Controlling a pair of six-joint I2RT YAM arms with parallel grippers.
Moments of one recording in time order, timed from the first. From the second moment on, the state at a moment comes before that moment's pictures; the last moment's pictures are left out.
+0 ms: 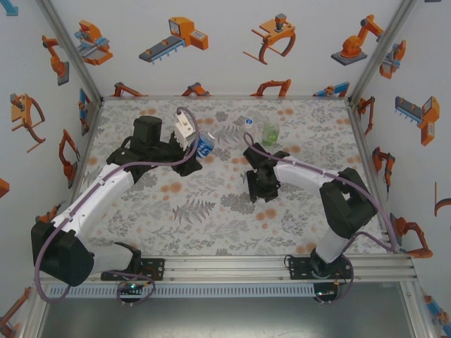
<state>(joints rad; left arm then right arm) -0.46 1.27 1.08 -0.44 0.54 0.33 0.65 1.69 1.06 -0.72 0.01 0.48</state>
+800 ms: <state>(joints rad) -0.46 1.28 1.08 -0.44 0.55 0.33 0.65 1.68 1.08 -0.74 0.00 0.48</state>
